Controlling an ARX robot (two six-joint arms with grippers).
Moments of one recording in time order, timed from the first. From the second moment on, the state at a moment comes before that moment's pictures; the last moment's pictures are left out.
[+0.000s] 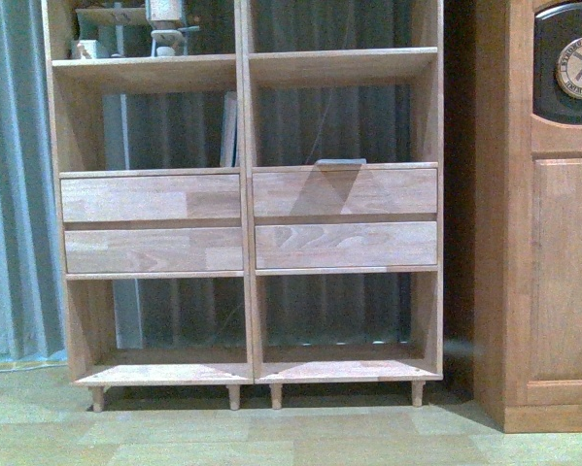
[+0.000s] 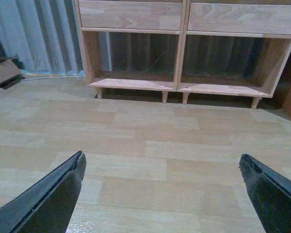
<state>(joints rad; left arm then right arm) 0.00 0.24 0.01 0.25 0.00 0.00 0.00 0.00 0.02 0.00 0.00 0.00</state>
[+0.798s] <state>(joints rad) 0.00 0.24 0.01 0.25 0.00 0.00 0.00 0.00 0.02 0.00 0.00 0.00</state>
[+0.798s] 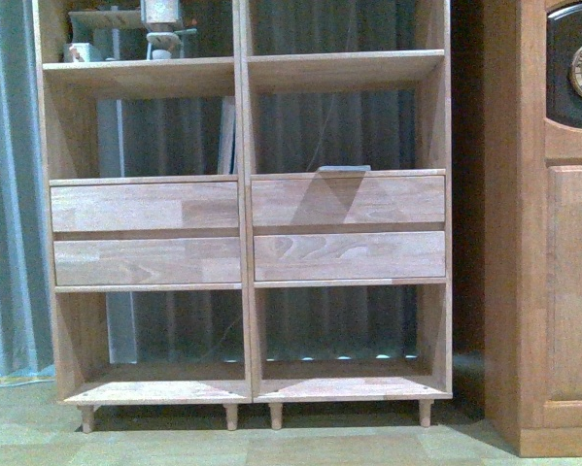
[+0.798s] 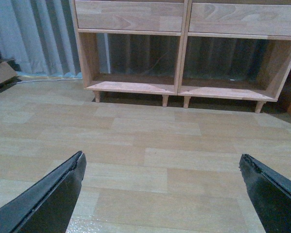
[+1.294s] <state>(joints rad) 0.00 0.24 0.01 0.25 0.00 0.00 0.00 0.00 0.02 0.00 0.00 0.00</state>
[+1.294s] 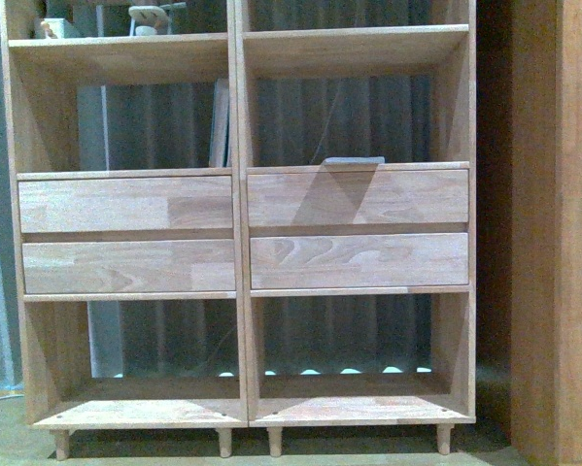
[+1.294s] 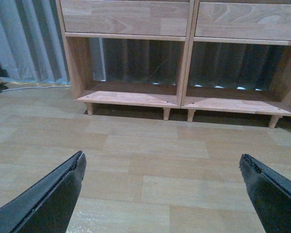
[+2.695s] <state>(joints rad) 0.00 0.24 0.01 0.25 0.00 0.00 0.00 0.00 0.02 0.00 0.00 0.00</state>
